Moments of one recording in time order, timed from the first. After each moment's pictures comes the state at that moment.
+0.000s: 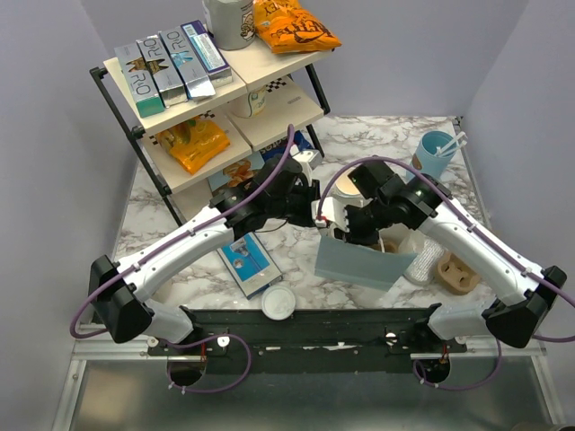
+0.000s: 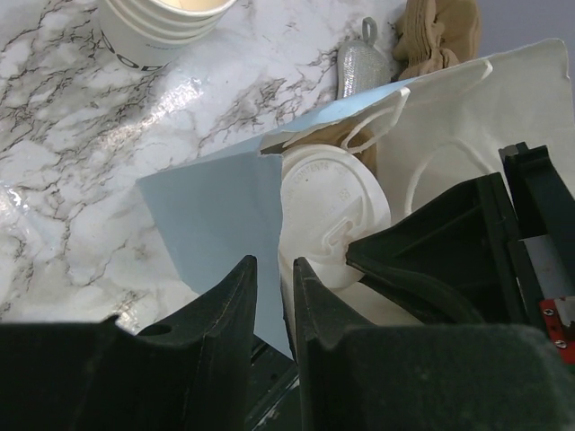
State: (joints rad) left arm -0.86 1.39 1.32 -0.51 0.18 -0.59; right arm 0.75 1.34 1.44 -1.22 -0.35 -0.82
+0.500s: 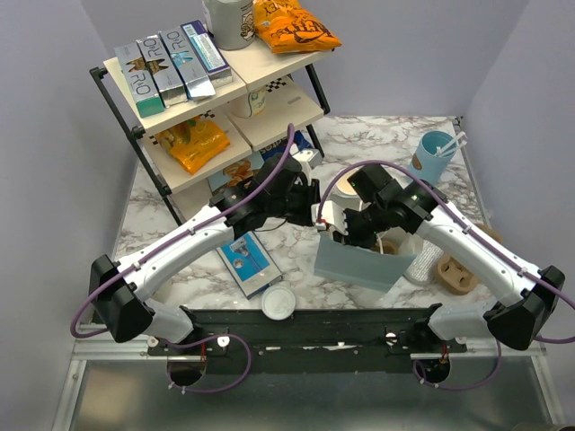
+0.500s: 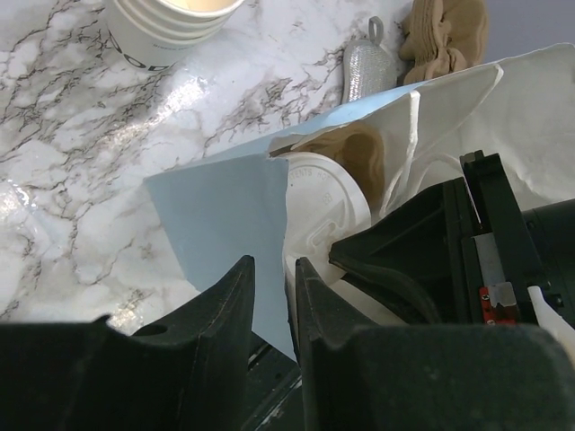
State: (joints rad) left arm -0.86 1.39 1.33 -0.52 0.18 -0.58; right arm 0.73 1.32 1.34 -1.13 -0.38 -0.81
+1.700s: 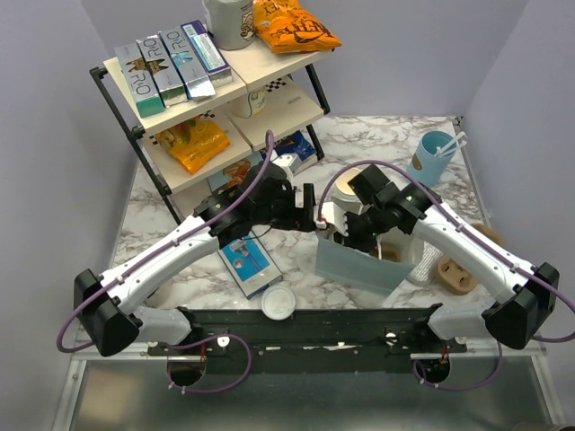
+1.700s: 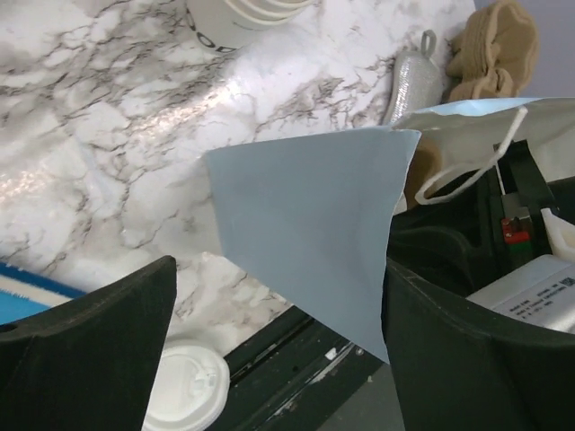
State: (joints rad) left arm -0.83 1.30 1.23 -0.55 0.11 -0.62; right arm 0.70 1.33 1.26 -1.09 -0.40 -0.77
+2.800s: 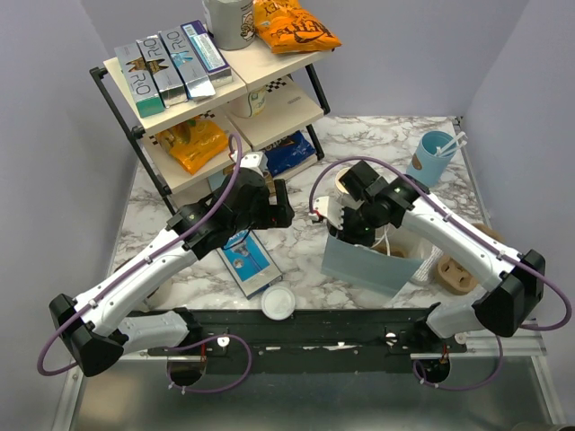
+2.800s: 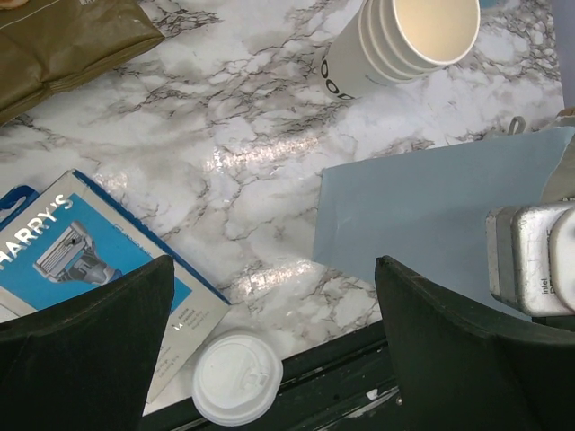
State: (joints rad) left arm -0.80 1.13 1.19 -0.69 -0.19 -0.66; right arm 0.71 1.41 1.32 -1.14 -0.28 -0.68
